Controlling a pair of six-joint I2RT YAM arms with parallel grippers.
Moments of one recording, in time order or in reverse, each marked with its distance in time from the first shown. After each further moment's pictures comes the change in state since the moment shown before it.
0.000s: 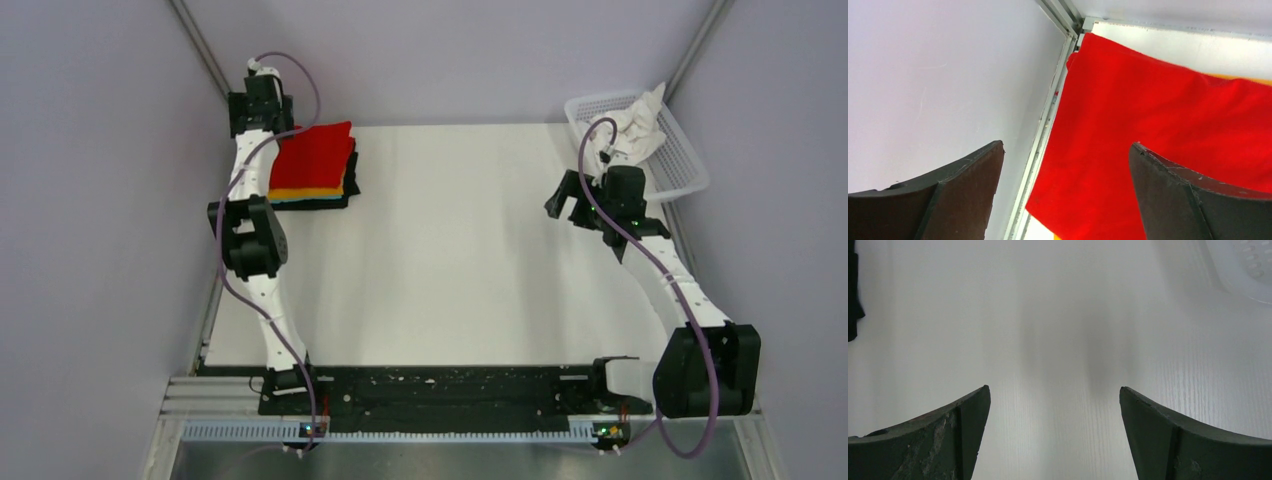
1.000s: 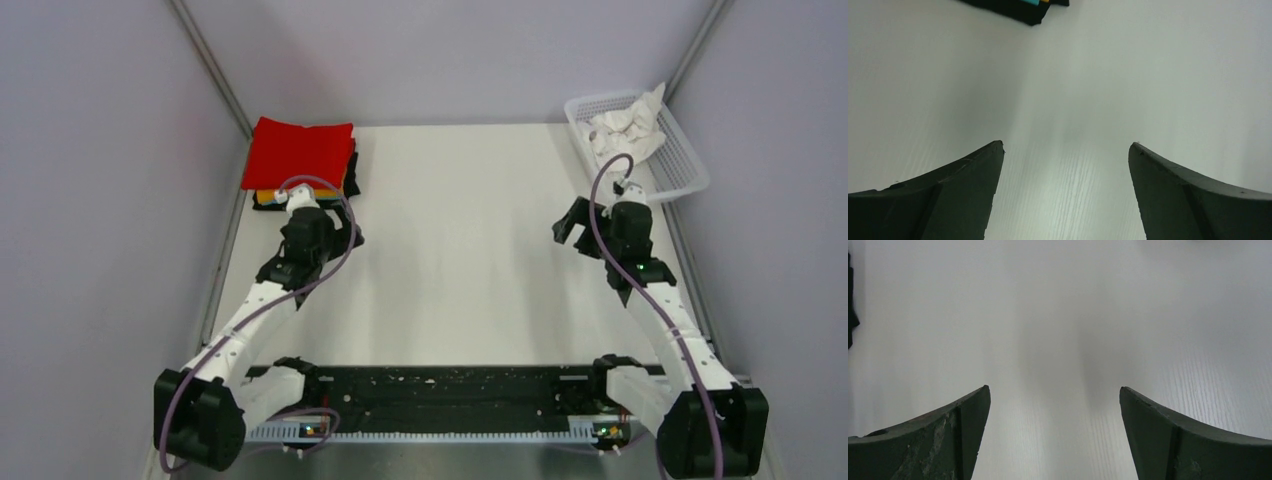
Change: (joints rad) left arm -0.393 -1.169 -1.405 0.225 0.167 -0.777; right arm 0.000 -0.259 -0.222 0.031 0.076 0.074
